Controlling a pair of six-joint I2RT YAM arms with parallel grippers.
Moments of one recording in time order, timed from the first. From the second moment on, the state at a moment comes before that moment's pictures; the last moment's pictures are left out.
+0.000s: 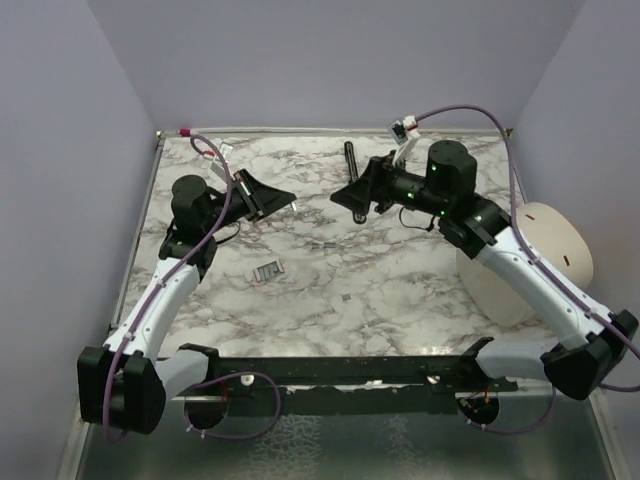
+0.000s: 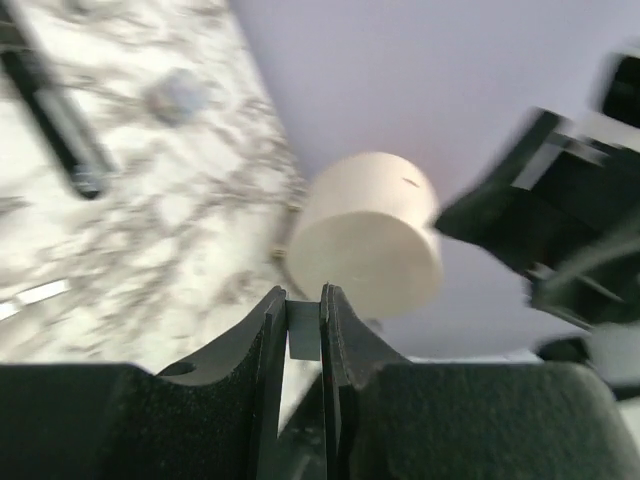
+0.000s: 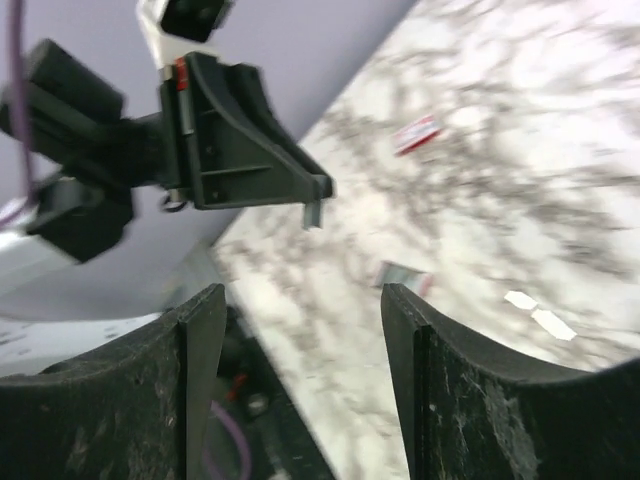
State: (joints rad) left arm -0.19 1.11 0.78 0.38 0.79 -1.07; right arm 0.63 1.30 1.31 -0.17 -0.48 0.55
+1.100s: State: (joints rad) left arm -0.35 1.29 0.83 -0.53 -0.08 -0.67; right arm 0.63 1.15 1.11 -0.39 0.02 0.17
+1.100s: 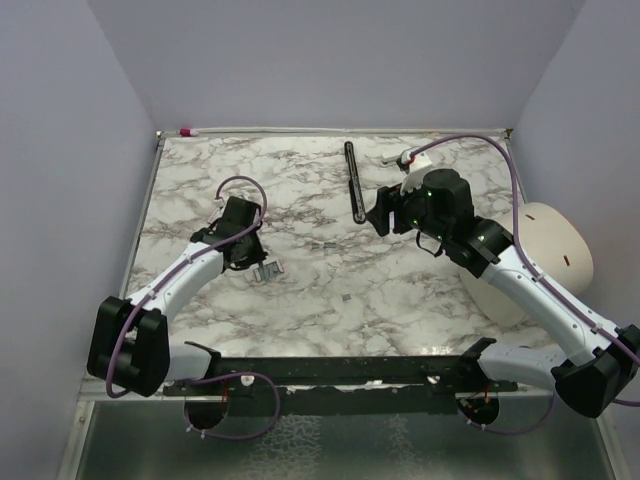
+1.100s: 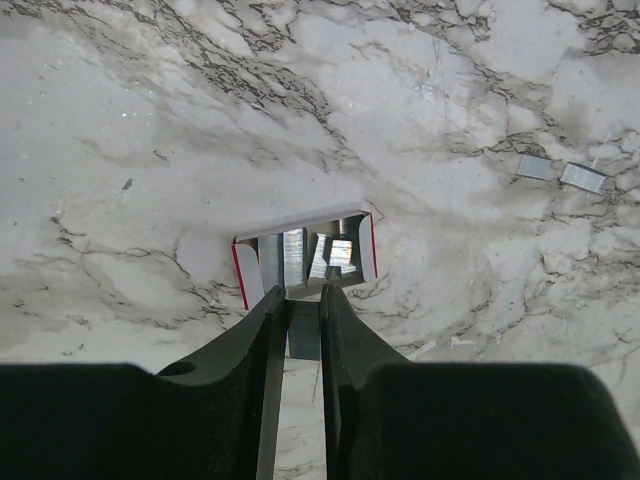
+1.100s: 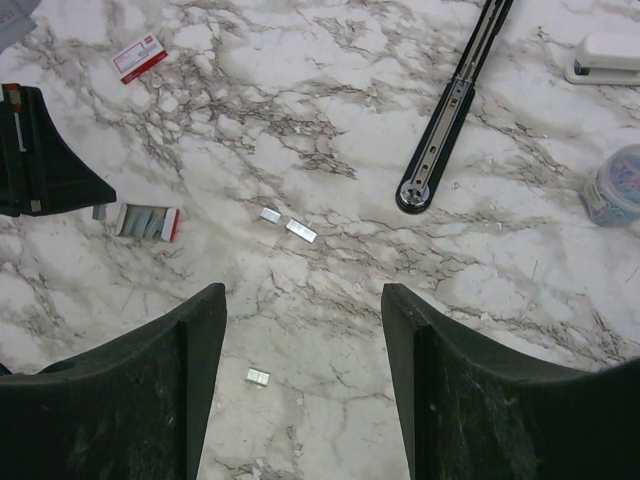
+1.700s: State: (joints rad) left arm -0.41 1.39 0.82 -0.51 -0.13 -0.65; right arm 0.63 1.10 1.10 -0.39 0.11 0.12
